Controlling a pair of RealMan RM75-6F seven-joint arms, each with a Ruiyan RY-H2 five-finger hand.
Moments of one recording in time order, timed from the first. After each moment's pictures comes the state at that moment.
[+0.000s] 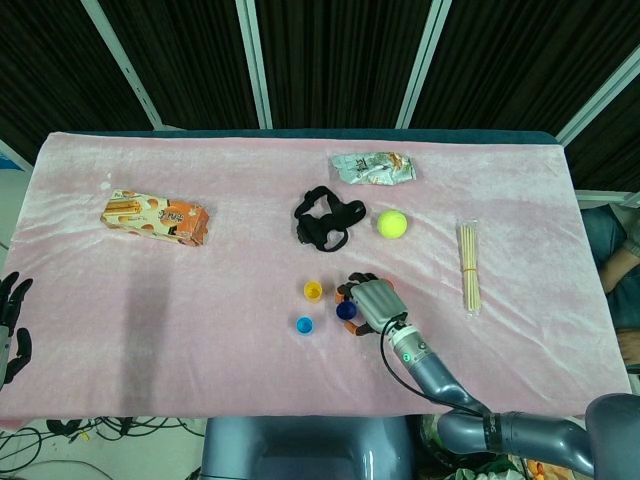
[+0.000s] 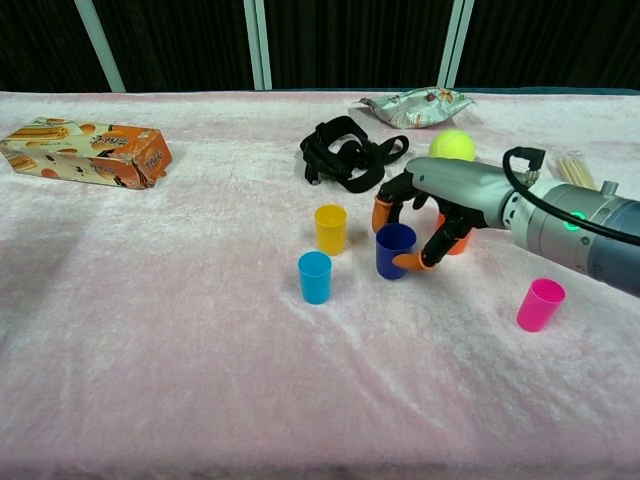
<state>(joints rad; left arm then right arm) -0.05 -1.07 -0.04 -1.67 1.48 1.53 0.21 0.74 -1.63 0.18 -1.51 -1.10 0.92 -0.28</state>
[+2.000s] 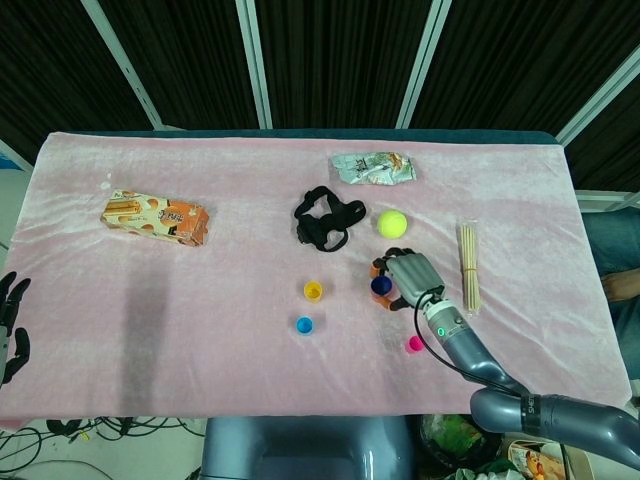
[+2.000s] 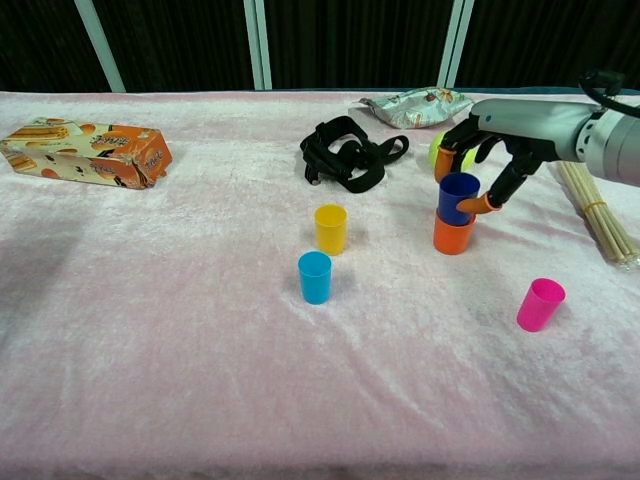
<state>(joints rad) -0.04 -1.07 -0.04 -1.67 1.47 1.53 0.22 0.78 -1.41 0.19 -1.58 -0.97 0.86 -0.27</state>
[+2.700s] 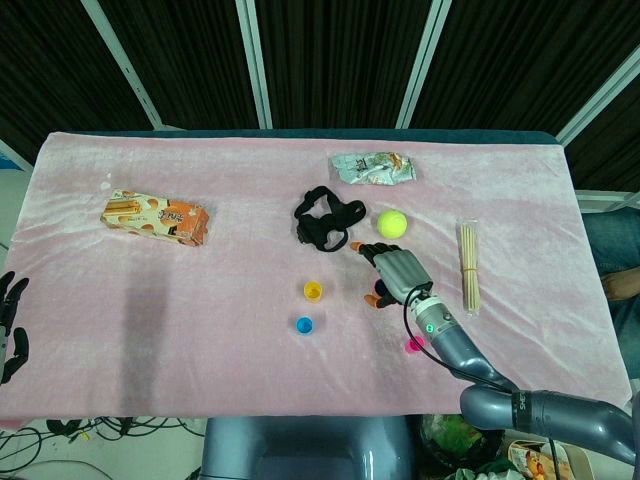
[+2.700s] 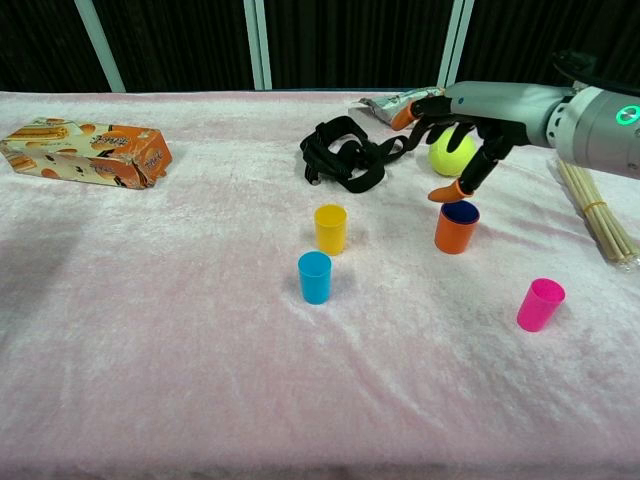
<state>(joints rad) -0.04 -1.06 -0.04 -1.68 1.47 1.53 0.21 0.83 -1.43 0.23 -1.61 -0.94 0.86 -0.26</state>
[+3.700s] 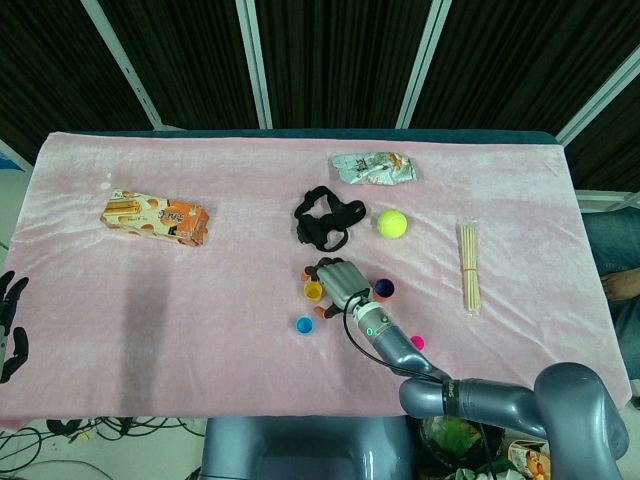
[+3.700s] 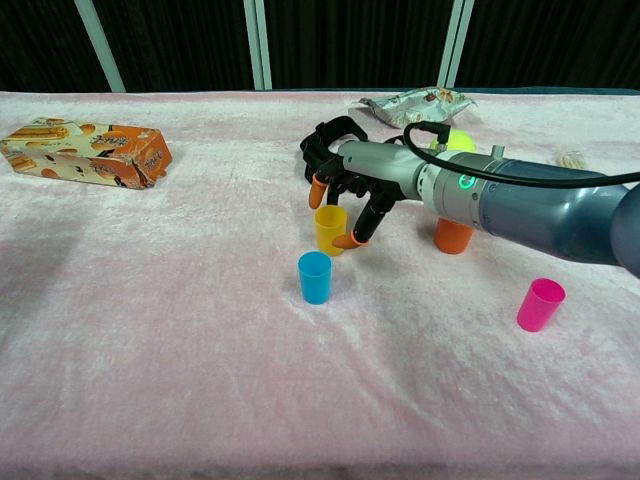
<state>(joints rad) -0.04 -1.06 -0.05 -1.68 1.47 1.53 0.20 0.97 -1.74 0.23 -1.35 -0.89 0.80 -0.28</state>
